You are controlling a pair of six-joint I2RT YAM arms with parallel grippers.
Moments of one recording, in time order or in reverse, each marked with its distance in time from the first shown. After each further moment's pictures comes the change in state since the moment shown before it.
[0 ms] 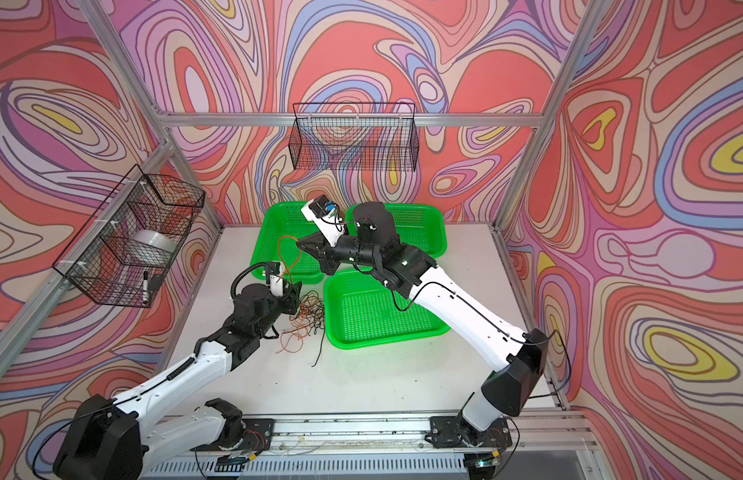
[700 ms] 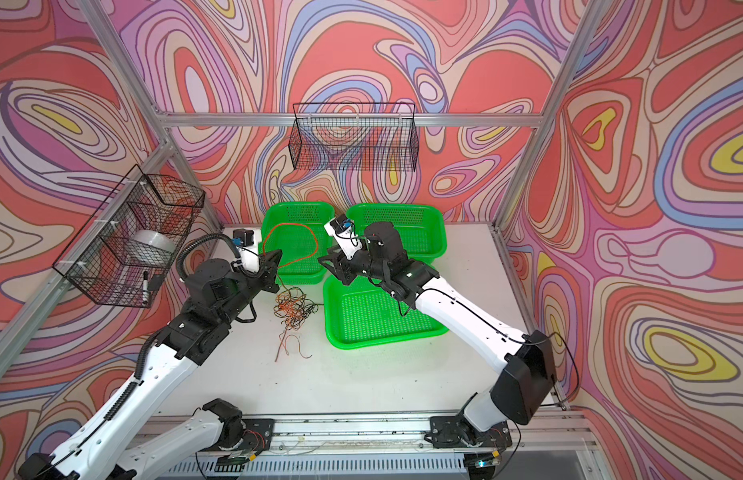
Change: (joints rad) left arm 0.000 -0.175 0.395 -0.428 0.071 0.020; right arm -0.075 -0.039 -0.295 0.122 0.084 0.029
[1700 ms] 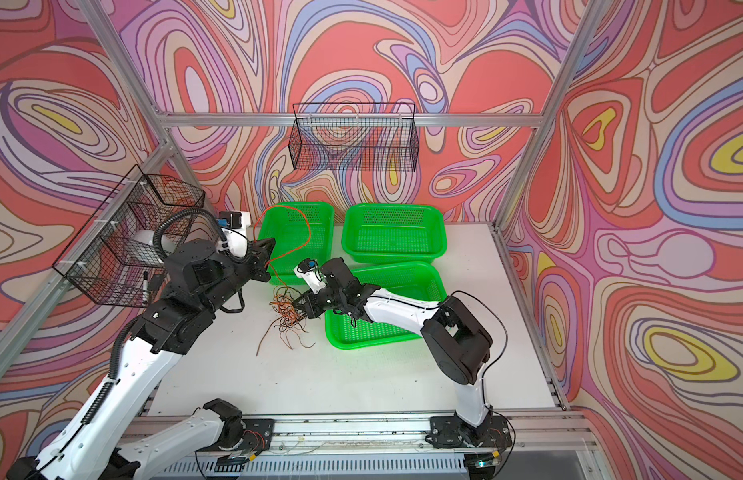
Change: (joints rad) left arm 0.000 0.069 0.271 -0.223 0.021 -0.052; right arm 0.141 0.377 -0.049 0.230 -0.155 0.312
